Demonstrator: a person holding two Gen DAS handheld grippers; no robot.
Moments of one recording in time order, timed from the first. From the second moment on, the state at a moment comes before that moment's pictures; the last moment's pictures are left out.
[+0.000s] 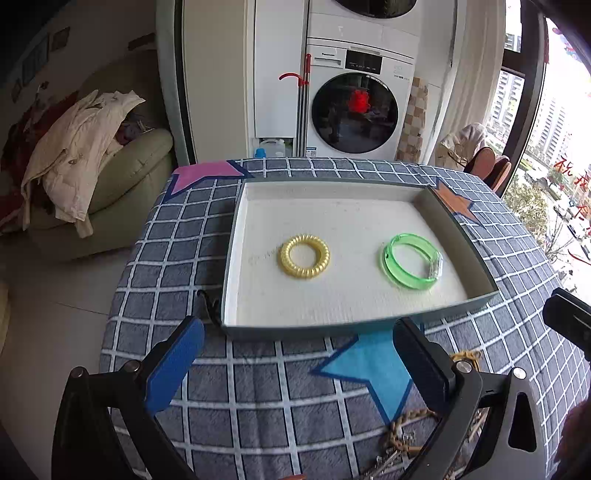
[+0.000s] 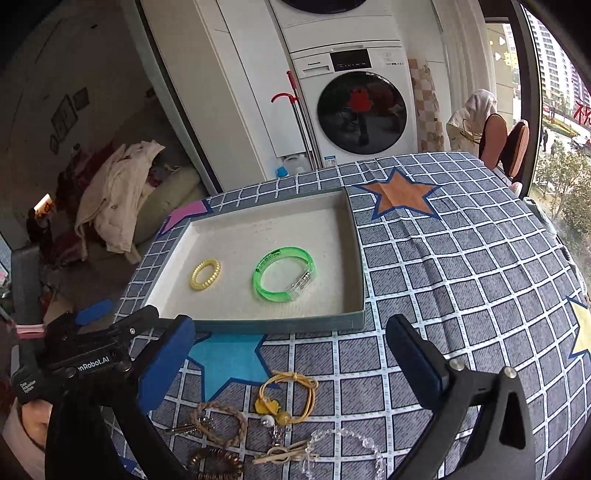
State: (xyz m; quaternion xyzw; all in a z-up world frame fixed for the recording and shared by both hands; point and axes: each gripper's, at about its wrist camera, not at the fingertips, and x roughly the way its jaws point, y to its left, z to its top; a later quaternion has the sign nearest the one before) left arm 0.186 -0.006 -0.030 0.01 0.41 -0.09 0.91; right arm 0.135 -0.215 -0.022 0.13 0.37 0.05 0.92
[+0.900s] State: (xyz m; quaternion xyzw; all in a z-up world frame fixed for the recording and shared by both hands) left arm 0.042 0.021 -0.073 0.01 0.45 -0.06 0.89; right arm 0.004 -0.229 -0.067 0.09 0.42 0.00 0.90
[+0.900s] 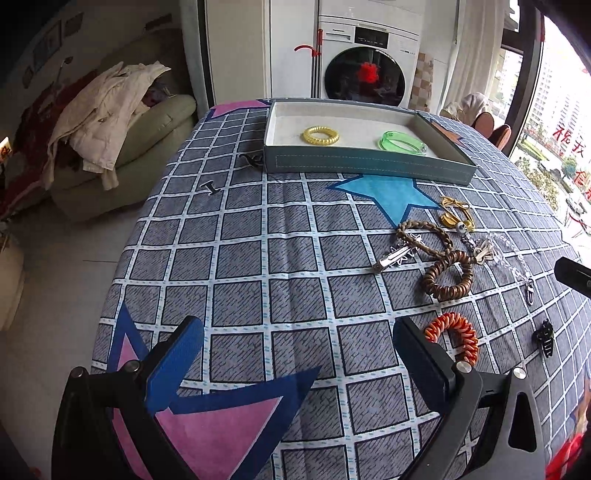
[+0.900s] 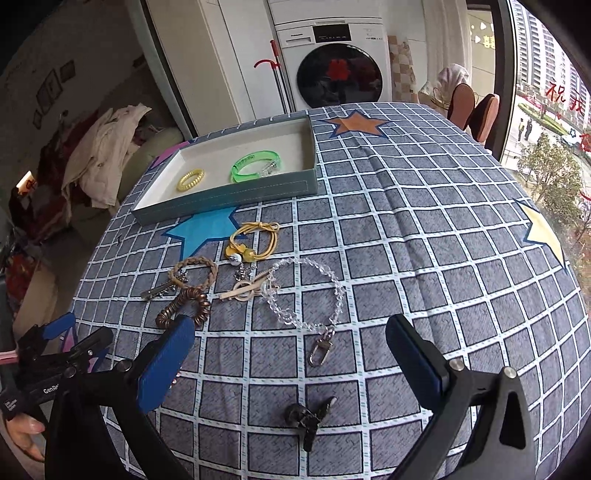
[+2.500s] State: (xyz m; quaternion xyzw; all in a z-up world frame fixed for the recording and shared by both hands) left arm 0.026 -0.060 -0.087 0.08 0.45 -0.18 0.87; right arm -0.029 -0.199 -0.111 0.00 0.47 -0.02 0.88
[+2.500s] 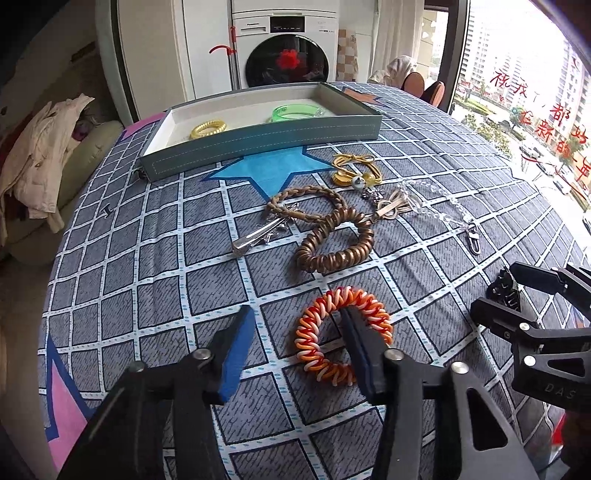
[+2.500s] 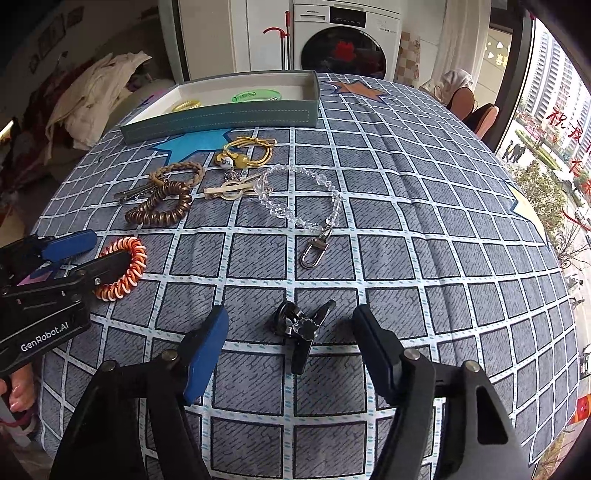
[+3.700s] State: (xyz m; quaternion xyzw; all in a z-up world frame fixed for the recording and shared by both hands) left arm 0.062 -0.007 -0.059 -0.02 0.45 -0.19 0.87; right arm 0.014 -0.217 -0.067 0.09 0.44 0.03 0.89
